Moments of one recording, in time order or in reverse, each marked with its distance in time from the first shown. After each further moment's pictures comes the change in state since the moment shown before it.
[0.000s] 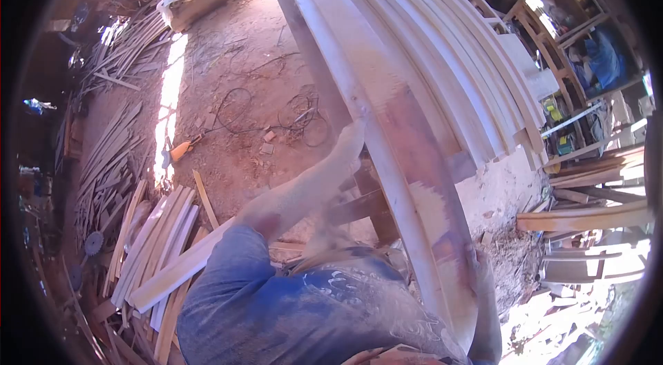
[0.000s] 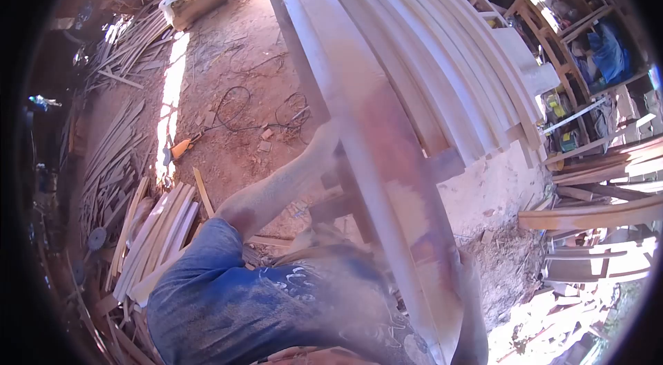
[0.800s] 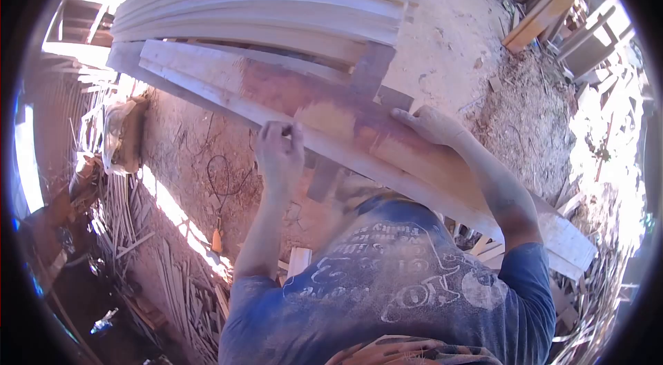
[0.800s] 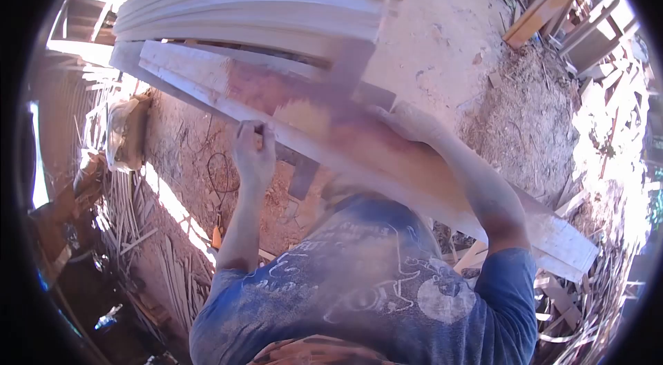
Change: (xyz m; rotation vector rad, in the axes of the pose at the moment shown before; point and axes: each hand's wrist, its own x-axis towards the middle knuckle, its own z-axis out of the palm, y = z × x) left_hand -0.084 -0.002 0.011 1.369 -0.231 1.144; right_hand 0.051 -0.037 0.042 0.230 -0.052 -0.058
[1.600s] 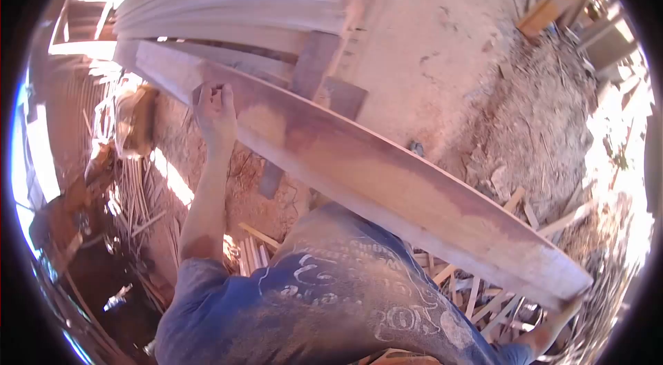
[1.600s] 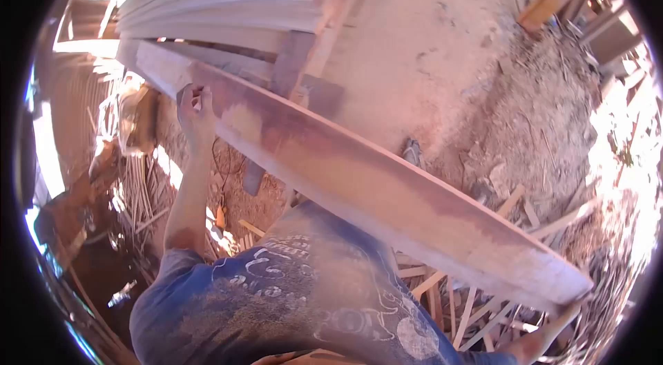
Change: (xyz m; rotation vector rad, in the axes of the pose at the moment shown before) left_hand 0.070 0.026 0.045 0.191 0.113 -0.065; right_hand -0.579 0.620 -0.078 -0.082 1.013 1.467
